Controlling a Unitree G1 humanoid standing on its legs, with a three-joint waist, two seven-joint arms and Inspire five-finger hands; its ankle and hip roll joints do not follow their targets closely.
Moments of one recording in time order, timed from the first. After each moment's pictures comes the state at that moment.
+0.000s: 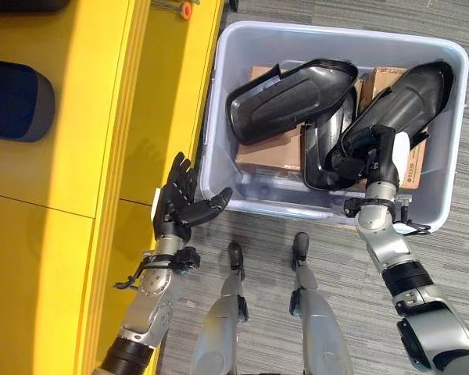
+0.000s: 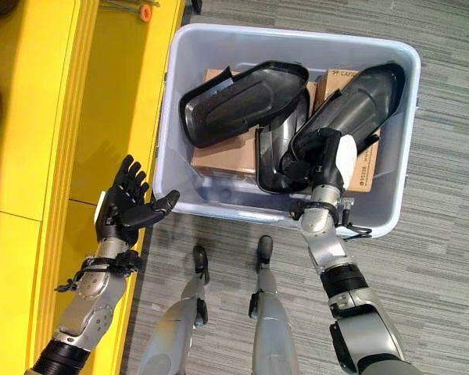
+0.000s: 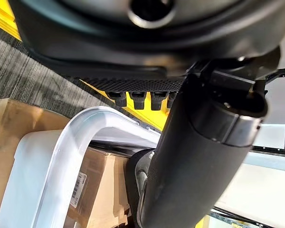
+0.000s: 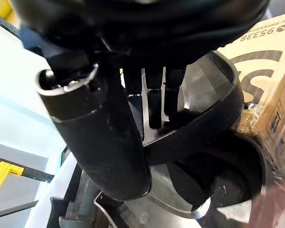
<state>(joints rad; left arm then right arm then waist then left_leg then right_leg) -0.11 0.39 -0.20 -0.05 -0.58 -0.16 0.28 -0.62 -0.43 0.19 0.50 -0.03 0.02 -0.55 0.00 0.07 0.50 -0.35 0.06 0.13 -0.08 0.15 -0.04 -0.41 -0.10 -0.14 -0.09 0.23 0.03</state>
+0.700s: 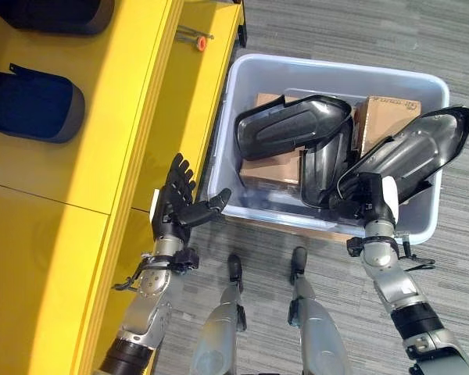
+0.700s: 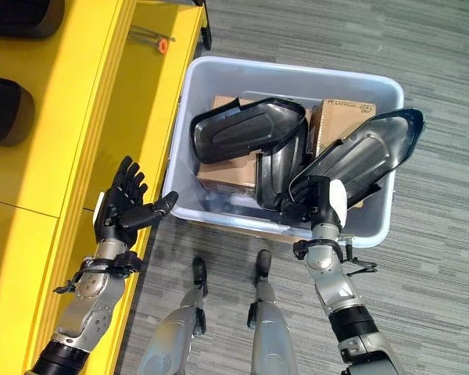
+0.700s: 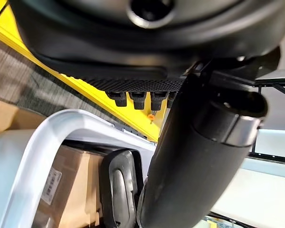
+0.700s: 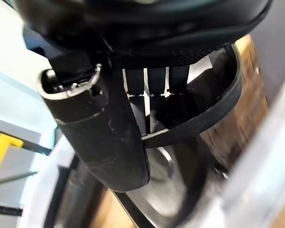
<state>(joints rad) -0.09 0.39 -0.18 -0.05 -0.58 -0.15 0.27 -0.29 -0.45 0.12 0.19 -0.09 0.09 -0.43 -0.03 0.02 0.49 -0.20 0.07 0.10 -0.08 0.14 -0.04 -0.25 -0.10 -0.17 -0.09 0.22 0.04</state>
